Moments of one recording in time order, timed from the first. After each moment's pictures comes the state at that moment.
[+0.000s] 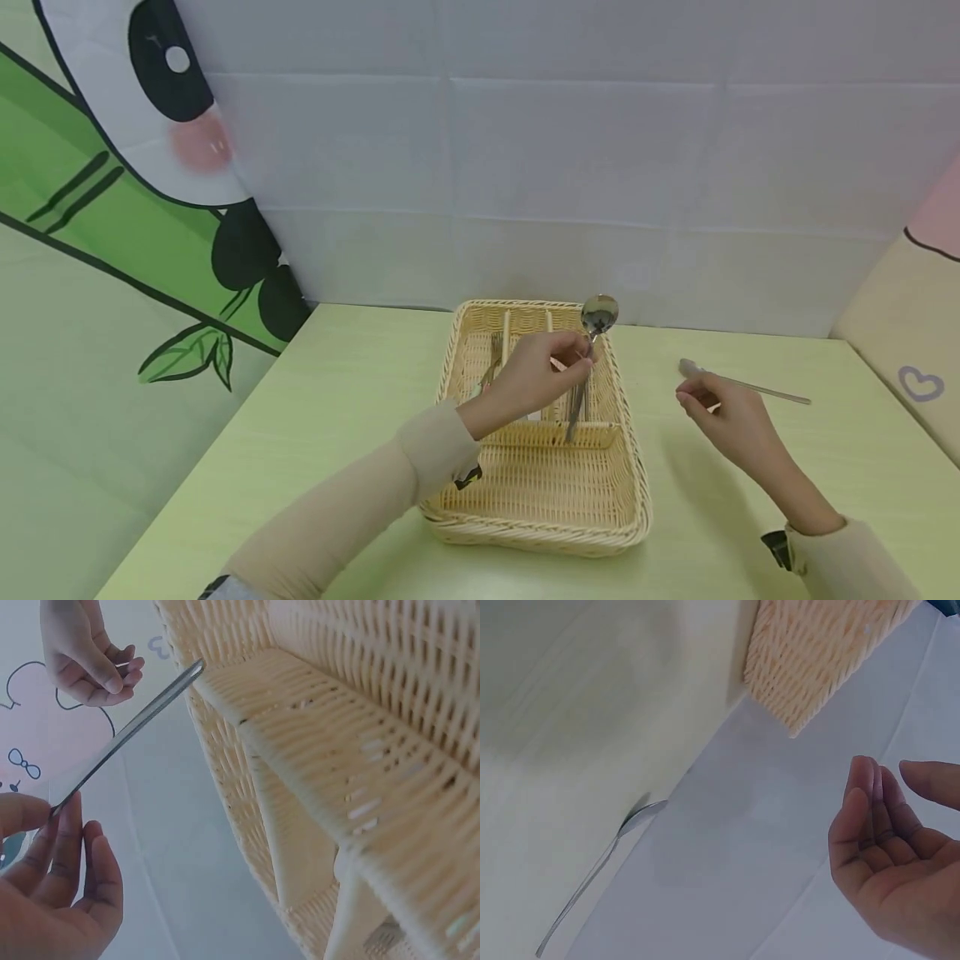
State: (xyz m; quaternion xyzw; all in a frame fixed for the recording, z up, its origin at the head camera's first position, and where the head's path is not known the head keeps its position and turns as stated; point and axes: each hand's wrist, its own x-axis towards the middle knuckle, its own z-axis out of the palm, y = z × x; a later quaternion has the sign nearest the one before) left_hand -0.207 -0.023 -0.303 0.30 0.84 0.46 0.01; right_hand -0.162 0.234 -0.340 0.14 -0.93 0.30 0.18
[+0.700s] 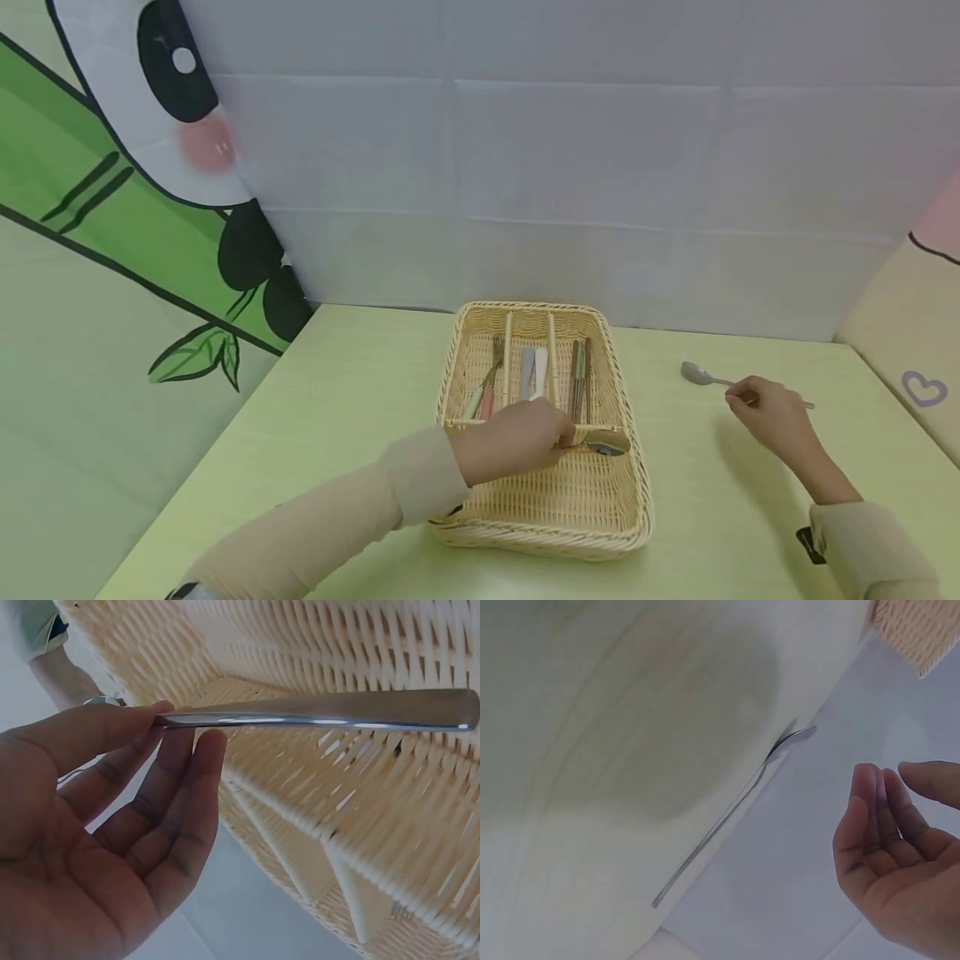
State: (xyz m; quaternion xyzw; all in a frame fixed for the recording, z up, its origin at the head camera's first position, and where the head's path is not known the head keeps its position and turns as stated) left_hand -0.155 -0.045 -0.315 0.39 0.91 0.07 0.09; right_hand -0.167 0.286 -0.368 0.04 -0.96 0.25 0.11
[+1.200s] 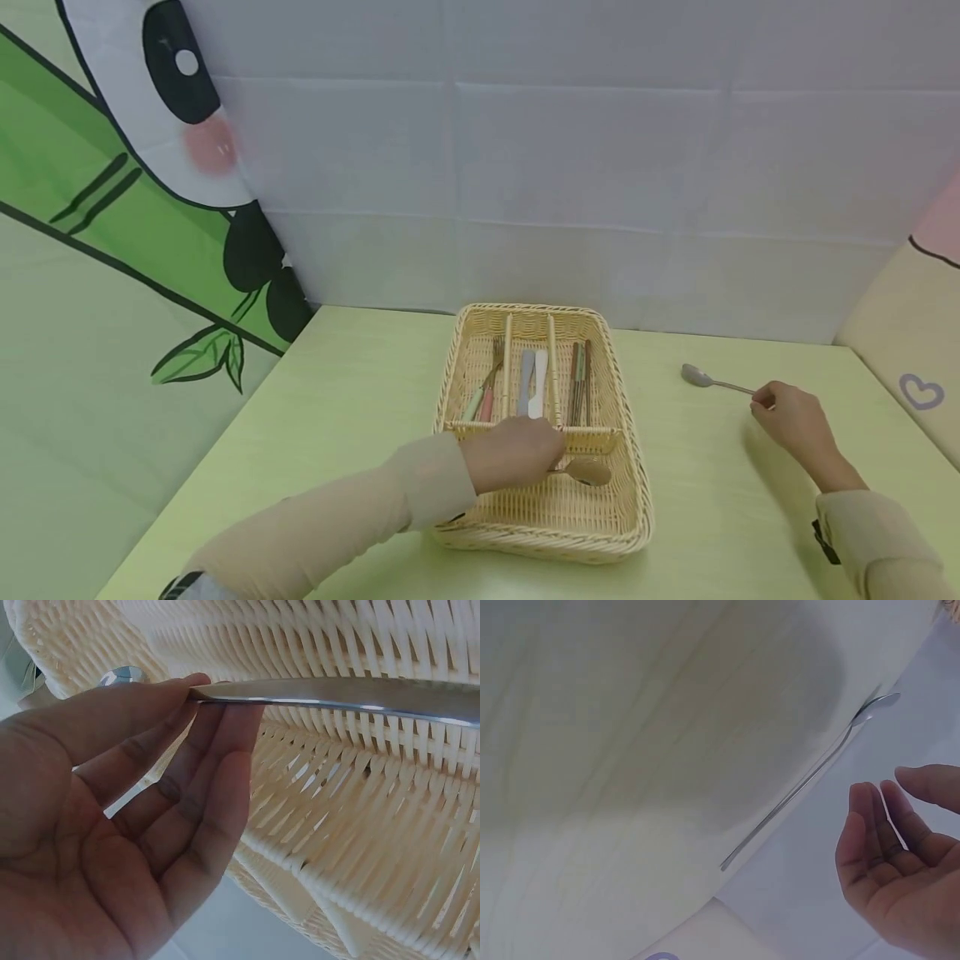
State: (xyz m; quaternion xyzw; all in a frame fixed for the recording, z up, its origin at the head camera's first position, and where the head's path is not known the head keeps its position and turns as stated) left_hand -0.149 -0.046 -0.329 0.37 0.92 -0.01 0.13; right_hand -0.180 0.322 -0.384 0.01 -0.98 0.20 0.10
